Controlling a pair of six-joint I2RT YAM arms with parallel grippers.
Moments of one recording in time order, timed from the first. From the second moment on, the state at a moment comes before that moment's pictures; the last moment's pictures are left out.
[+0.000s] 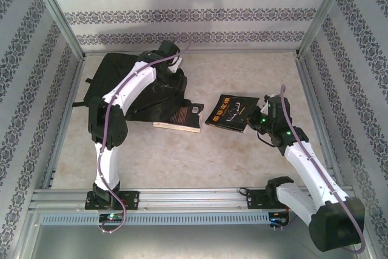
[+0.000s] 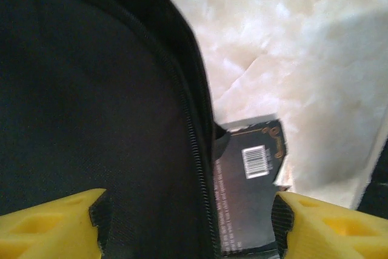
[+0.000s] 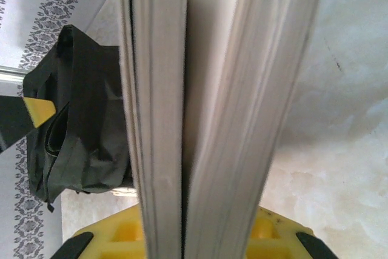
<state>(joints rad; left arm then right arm) -0.40 2.07 1.97 -1.06 0.08 -0.14 0.16 0.93 0.63 -0.36 -0.36 0.87</state>
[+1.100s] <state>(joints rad) -0.40 1.95 1.94 -1.08 0.03 -0.14 0.15 1.01 0.67 -0.29 -0.48 0.87</state>
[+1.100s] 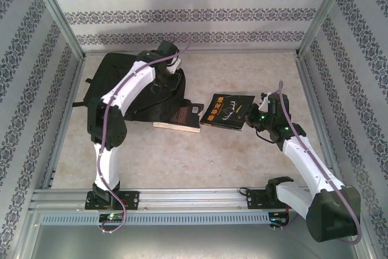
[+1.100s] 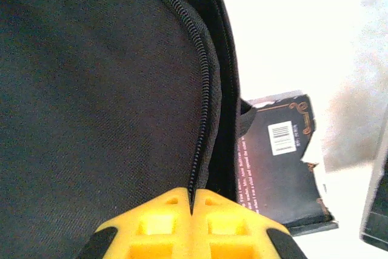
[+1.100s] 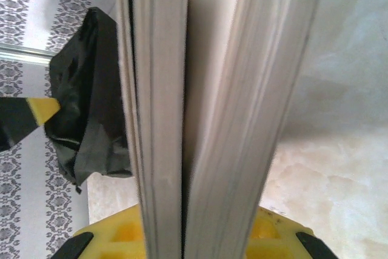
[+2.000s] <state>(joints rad) -0.24 1.43 1.63 -0.89 -0.05 -0.36 0.52 1.84 1.40 0.01 -0.53 1.07</state>
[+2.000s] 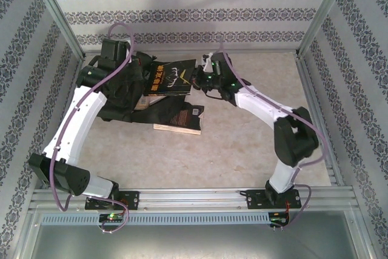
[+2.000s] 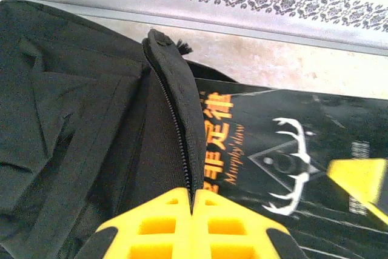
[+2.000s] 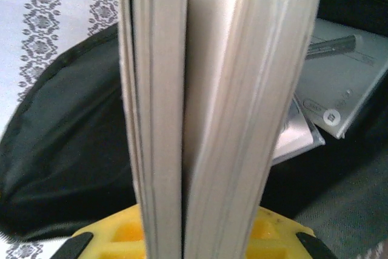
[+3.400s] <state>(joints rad) -0.13 1.42 1.55 -0.80 0.07 -0.43 0.66 1.98 1.79 -0.37 -0.49 0.66</state>
